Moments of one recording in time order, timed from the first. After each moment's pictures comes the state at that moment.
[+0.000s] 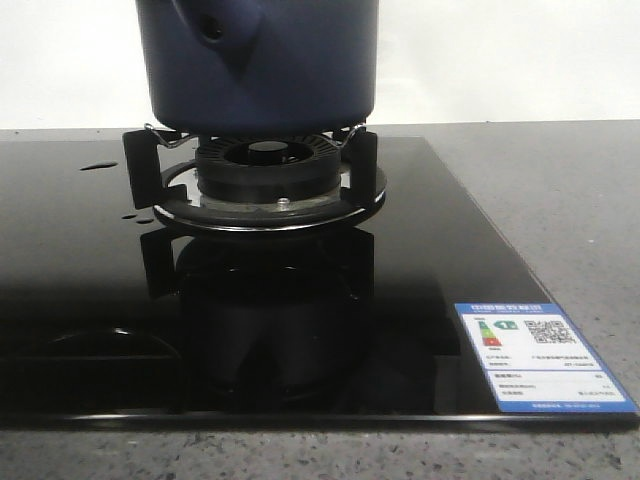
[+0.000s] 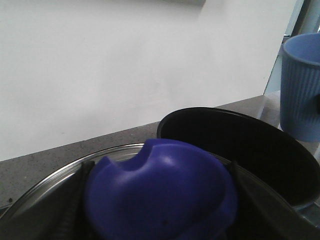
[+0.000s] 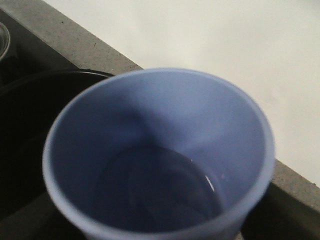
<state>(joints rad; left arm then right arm) 0.21 1.18 -0.78 -1.73 0.96 1.80 0.51 1.34 -1.29 -0.14 0.44 -0.13</state>
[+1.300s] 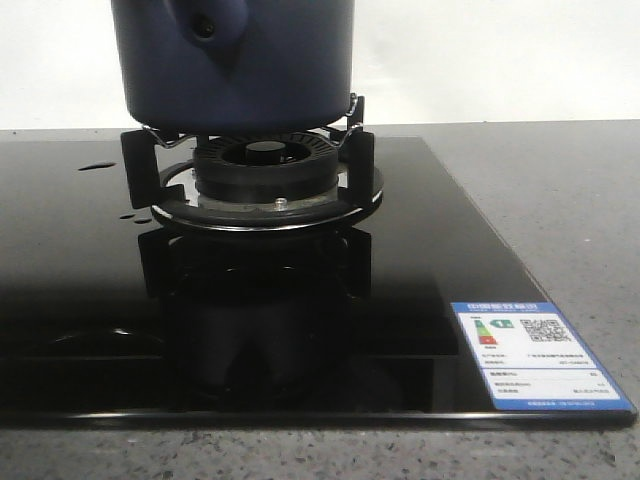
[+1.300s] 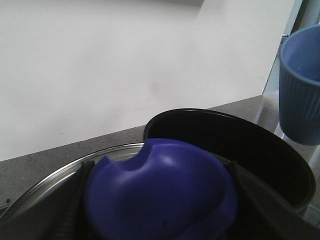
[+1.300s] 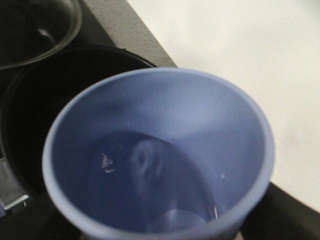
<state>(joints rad) 0.21 1.18 -0.78 -1.73 0.96 1.80 0.63 1.43 -1.49 -0.13 0.65 -0.40</state>
